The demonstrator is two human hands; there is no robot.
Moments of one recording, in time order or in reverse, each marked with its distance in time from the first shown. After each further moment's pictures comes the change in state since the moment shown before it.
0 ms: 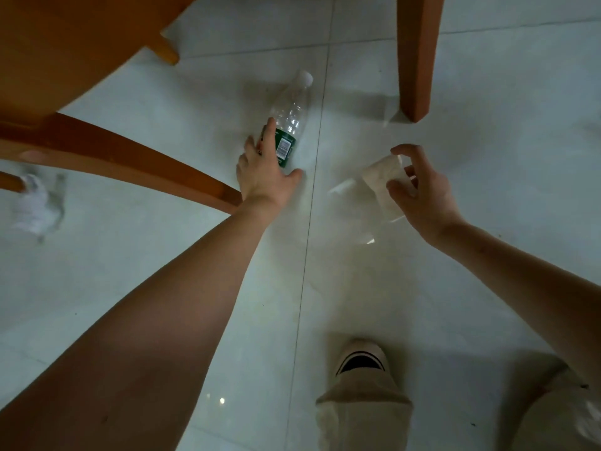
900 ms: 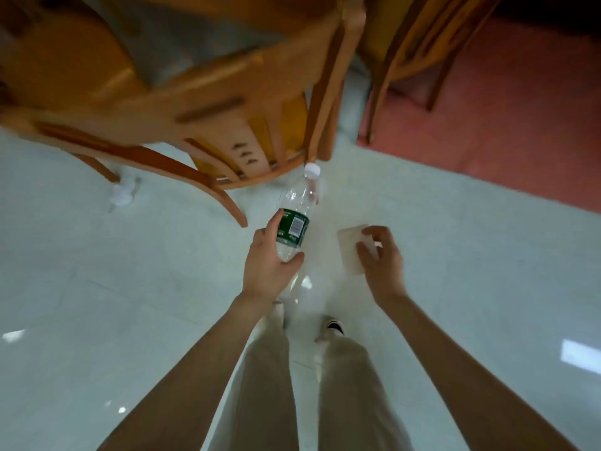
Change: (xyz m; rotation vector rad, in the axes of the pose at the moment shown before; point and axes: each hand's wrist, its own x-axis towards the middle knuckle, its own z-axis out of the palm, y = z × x) left_hand -0.424 0.242 -0.471 -0.697 0.027 0.010; right_hand -0.364 -0.409 -0.340 0.113 0.147 0.039
